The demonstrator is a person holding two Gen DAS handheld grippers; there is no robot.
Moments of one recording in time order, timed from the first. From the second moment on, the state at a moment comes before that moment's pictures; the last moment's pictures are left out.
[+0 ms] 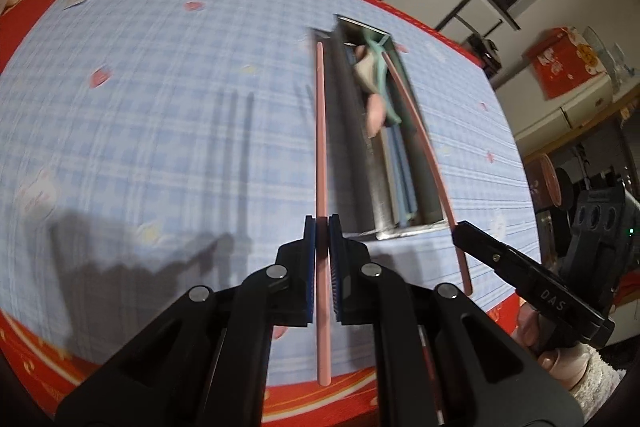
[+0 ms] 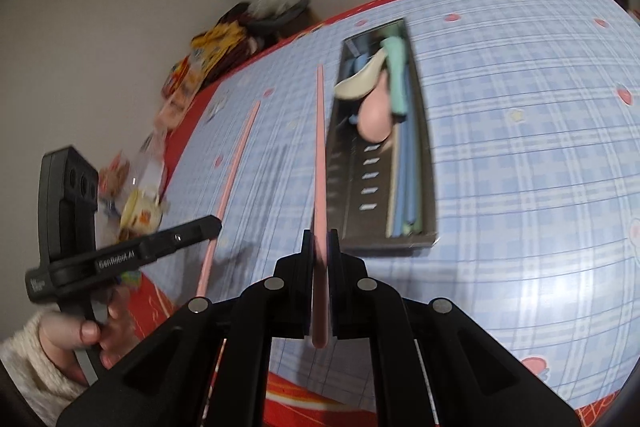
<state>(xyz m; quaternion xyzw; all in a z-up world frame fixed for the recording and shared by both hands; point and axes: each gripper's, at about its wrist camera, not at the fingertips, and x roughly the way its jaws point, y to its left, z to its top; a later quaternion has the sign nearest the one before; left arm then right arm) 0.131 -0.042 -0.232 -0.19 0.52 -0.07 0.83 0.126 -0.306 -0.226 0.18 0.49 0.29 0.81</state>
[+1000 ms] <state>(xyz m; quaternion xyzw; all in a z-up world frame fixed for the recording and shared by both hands) 0.273 -0.105 -0.284 -0.27 0.58 -0.13 0.76 0.200 -0.301 -0.245 0.21 0.54 0.16 0.80</state>
